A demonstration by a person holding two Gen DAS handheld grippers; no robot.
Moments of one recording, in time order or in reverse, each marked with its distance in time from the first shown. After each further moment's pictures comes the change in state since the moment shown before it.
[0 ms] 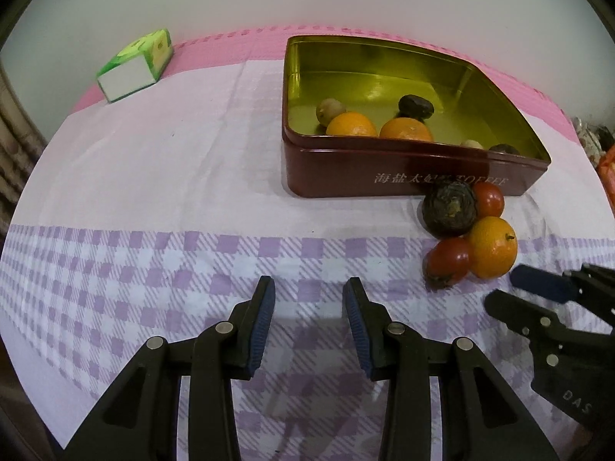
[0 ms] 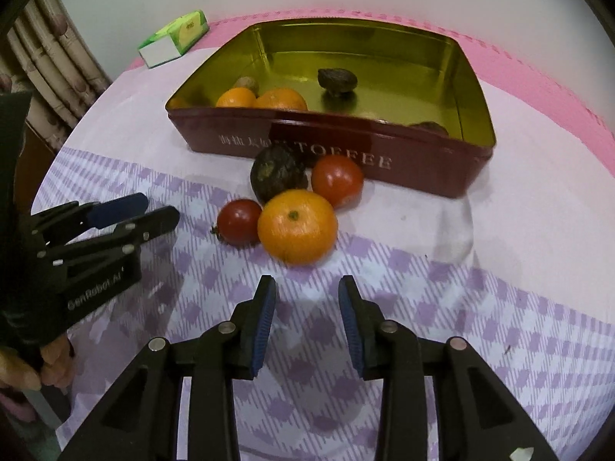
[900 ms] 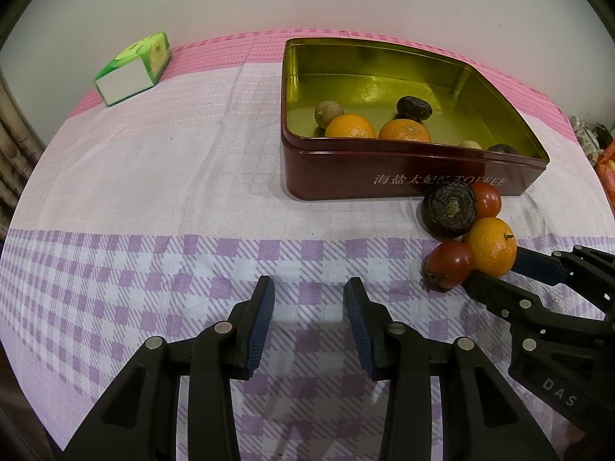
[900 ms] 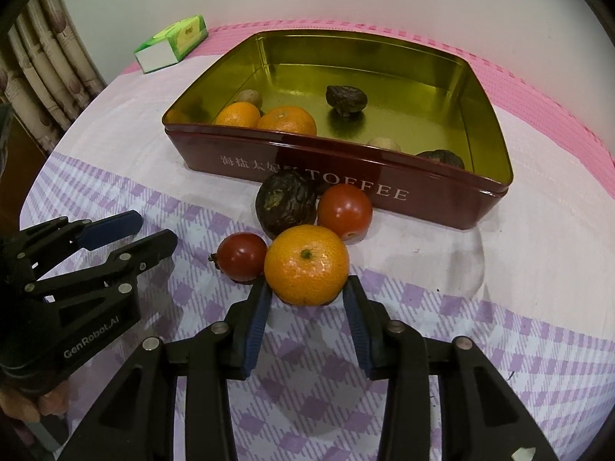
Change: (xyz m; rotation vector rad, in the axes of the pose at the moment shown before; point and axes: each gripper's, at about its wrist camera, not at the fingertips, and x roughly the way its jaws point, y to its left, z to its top) left arm -0.001 -0.001 -0.002 0.001 -0.006 -0.005; right arm 0.010 0.013 0.016 -0.016 -0.038 -0.043
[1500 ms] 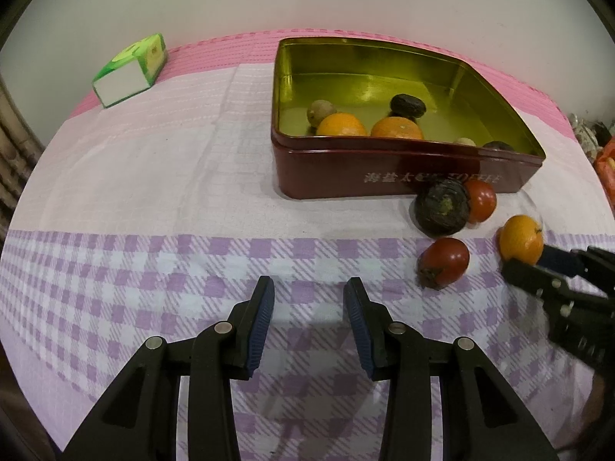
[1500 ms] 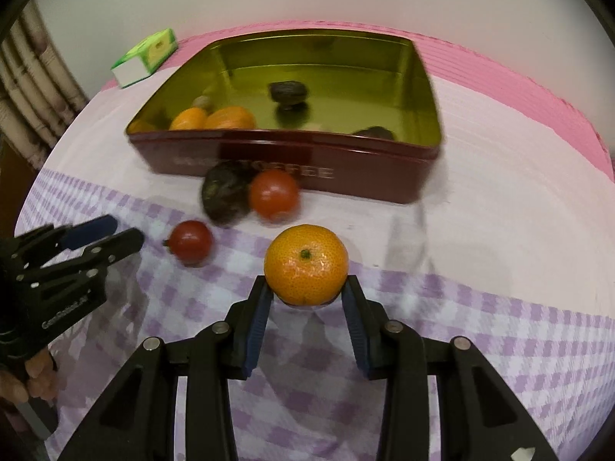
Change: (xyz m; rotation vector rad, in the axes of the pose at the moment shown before) left arm -0.001 -0.004 -0.001 0.019 0.004 -0.011; right arm -0.009 -0.043 -0.010 0.082 -0.003 -0.020
